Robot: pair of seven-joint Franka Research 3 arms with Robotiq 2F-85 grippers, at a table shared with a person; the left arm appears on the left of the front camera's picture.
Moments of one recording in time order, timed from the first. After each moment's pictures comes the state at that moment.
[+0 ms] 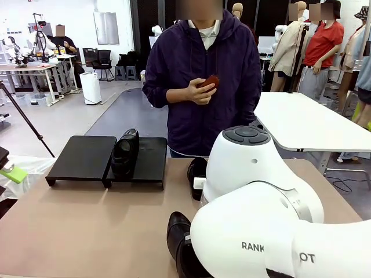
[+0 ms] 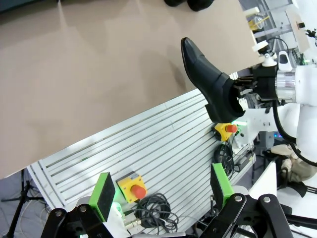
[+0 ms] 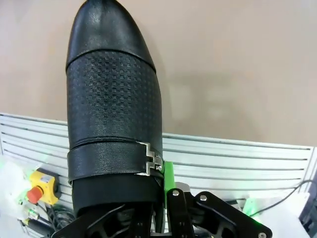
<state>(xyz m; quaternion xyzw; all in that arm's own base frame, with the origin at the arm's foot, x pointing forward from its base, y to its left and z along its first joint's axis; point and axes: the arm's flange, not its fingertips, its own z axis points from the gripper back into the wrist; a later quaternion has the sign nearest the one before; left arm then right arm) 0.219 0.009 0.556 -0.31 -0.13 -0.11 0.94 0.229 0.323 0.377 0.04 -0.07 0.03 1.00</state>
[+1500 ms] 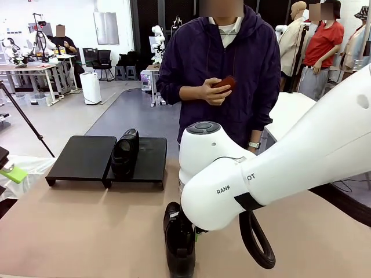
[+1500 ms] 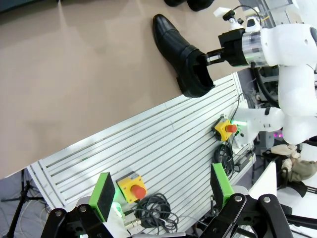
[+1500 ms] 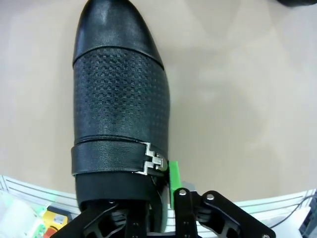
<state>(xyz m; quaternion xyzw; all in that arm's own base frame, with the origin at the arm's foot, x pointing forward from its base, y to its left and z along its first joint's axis) 0.219 0.009 0.556 -0.31 -0.13 -0.11 0.94 0.333 0.368 0.341 0.02 -0.05 0.01 1.00</state>
